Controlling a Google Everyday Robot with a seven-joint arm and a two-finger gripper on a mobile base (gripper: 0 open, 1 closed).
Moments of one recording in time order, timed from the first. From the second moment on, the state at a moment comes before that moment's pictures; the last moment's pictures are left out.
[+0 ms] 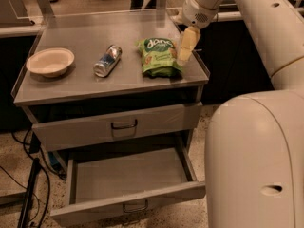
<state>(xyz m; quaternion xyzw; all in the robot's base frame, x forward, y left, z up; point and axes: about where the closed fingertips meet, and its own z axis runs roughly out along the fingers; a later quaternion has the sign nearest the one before) 0.722 -0.094 0.911 -0.69 0.69 0.03 0.22</state>
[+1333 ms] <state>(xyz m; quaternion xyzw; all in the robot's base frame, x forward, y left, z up) 0.751 -0.093 0.872 -0.67 0.71 0.06 0.20</state>
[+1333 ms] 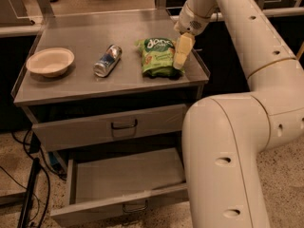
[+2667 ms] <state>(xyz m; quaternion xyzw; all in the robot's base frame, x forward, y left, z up) 0.762 -0.048 0.882 -0.68 0.68 0.09 0.26</state>
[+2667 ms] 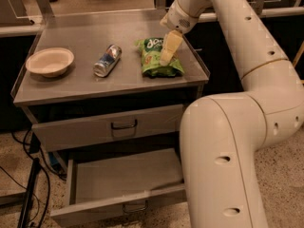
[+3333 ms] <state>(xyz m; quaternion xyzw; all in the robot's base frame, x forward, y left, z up) 0.771 -0.034 0.827 -0.68 0.69 0.13 0.23</state>
